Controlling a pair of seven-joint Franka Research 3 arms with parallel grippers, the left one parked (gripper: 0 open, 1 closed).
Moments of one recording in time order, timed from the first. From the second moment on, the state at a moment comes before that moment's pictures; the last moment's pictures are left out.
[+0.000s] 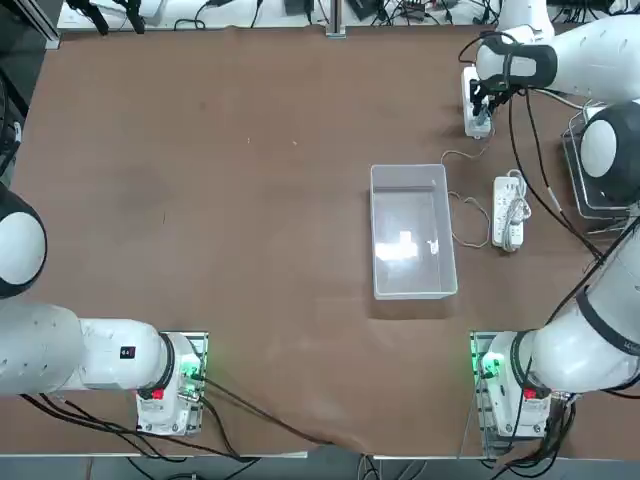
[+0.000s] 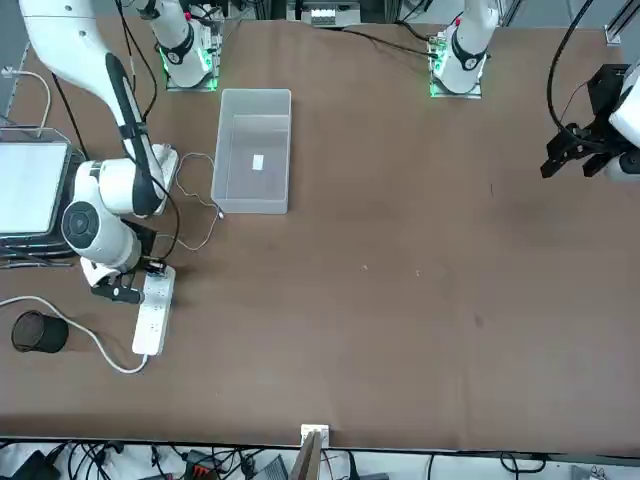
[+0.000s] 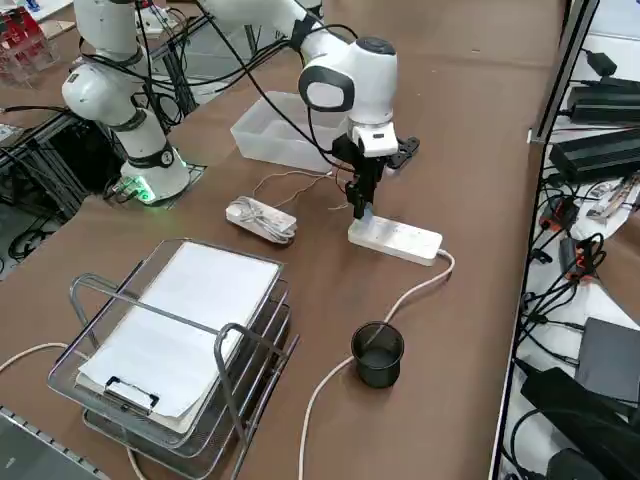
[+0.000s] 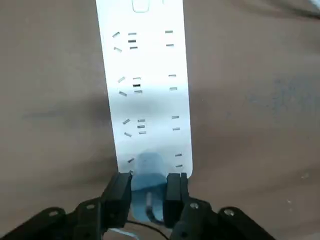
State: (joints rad) arm 0.13 0.50 -0.08 -1.82 -0.10 2.28 0.29
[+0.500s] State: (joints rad) arm 0.13 0.50 -0.08 -1.82 -0.08 2.28 0.26
